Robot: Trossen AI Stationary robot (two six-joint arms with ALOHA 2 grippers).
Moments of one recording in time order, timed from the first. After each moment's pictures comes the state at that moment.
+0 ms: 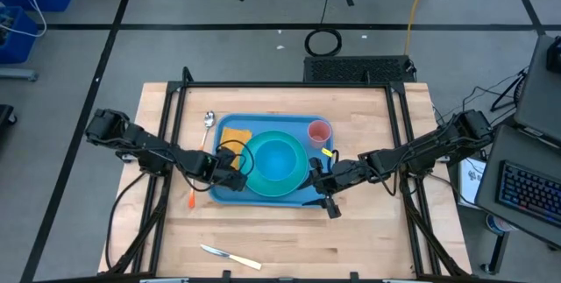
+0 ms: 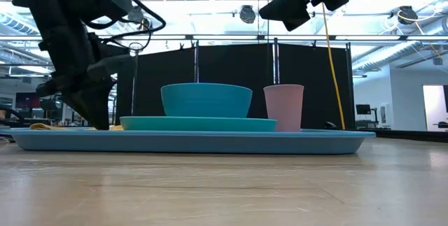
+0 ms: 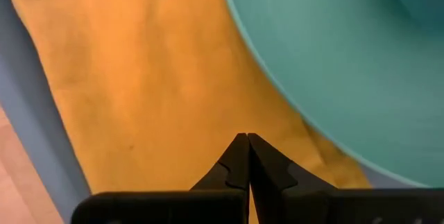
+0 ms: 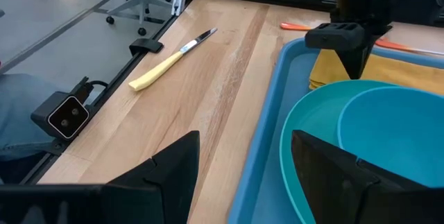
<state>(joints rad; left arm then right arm) -0.27 1.47 0.70 -0.55 -0.34 -1.28 0.30 1.41 0.79 0.16 -0.02 0.02</state>
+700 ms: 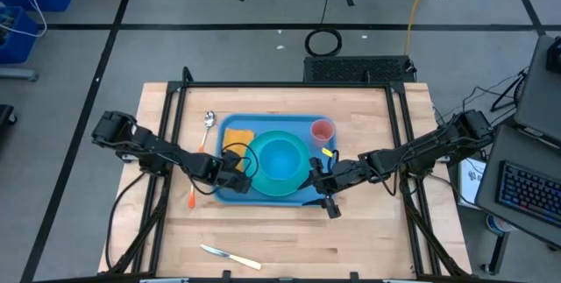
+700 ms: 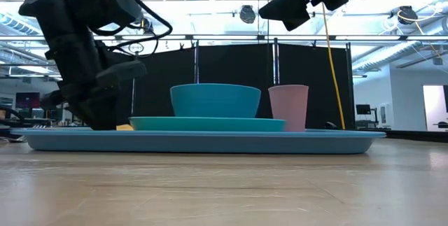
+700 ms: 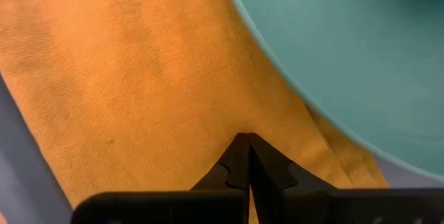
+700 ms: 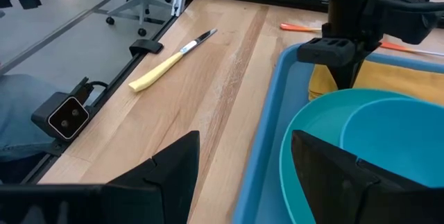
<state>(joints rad) -0.27 1.57 0.70 -0.42 -0.30 -1.29 0.30 1.41 0.79 0.16 -0.02 0.02</state>
